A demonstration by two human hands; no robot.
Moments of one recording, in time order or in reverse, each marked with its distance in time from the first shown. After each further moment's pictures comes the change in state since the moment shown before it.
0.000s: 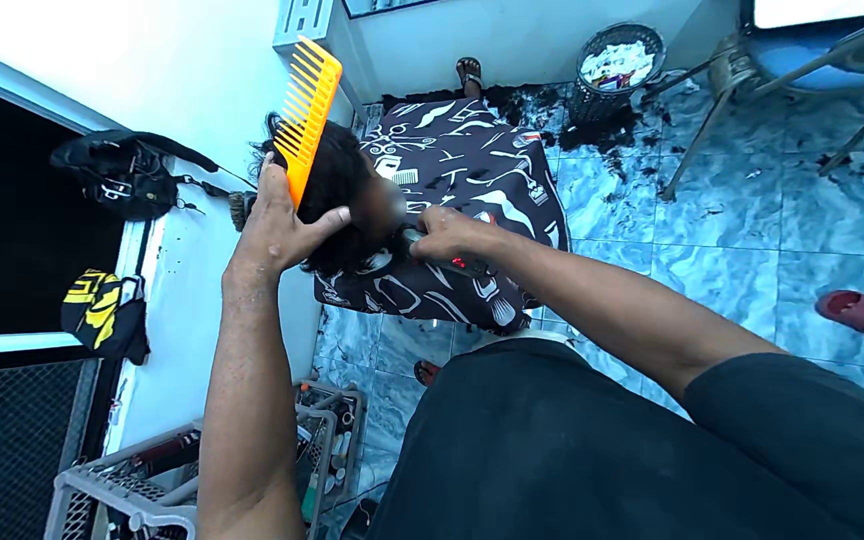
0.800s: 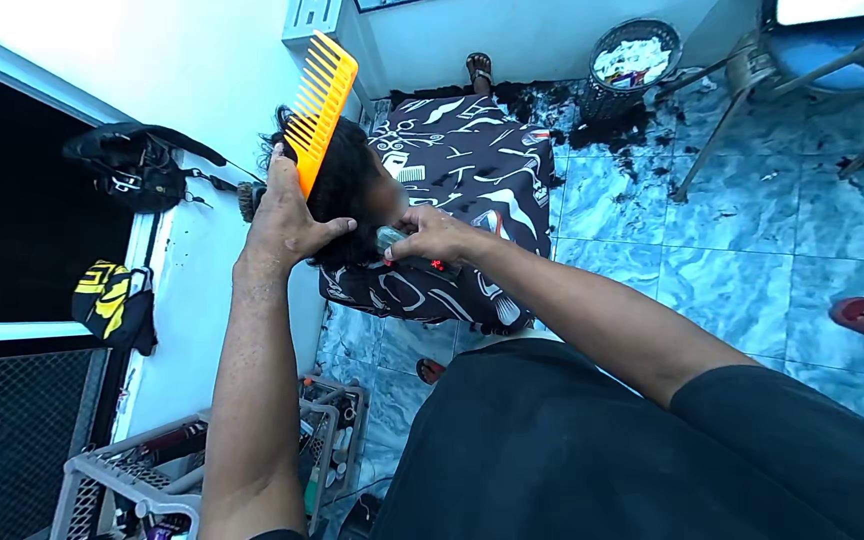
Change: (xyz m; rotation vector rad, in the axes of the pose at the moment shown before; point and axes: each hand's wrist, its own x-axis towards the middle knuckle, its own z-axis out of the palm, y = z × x) left_hand 0.002 -0.002 0.006 0.070 0.027 0.009; right_hand 0.000 -0.017 0.023 0.626 -0.039 -0.307
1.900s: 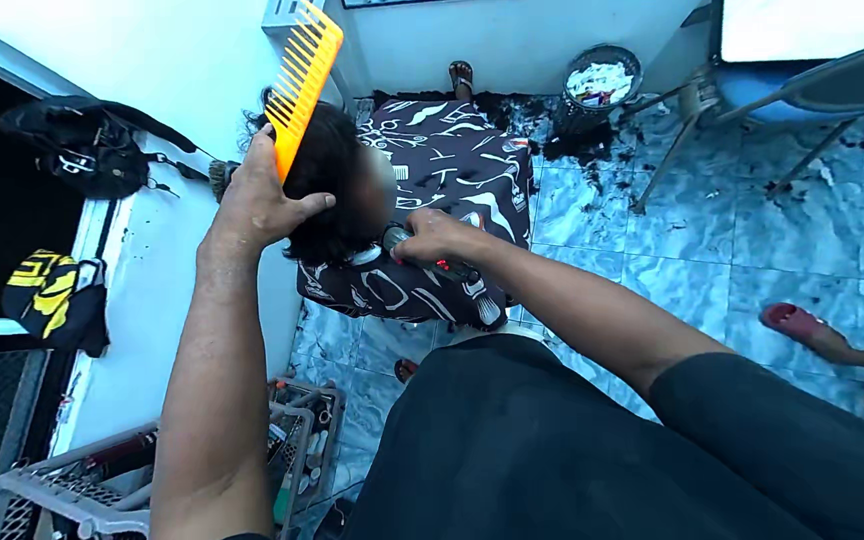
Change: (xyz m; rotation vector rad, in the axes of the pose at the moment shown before) left_hand 0.007 0.003 -0.013 -0.080 -0.070 -0.044; right_hand -0.006 -0.002 -0.015 -0.653 0.033 0.350
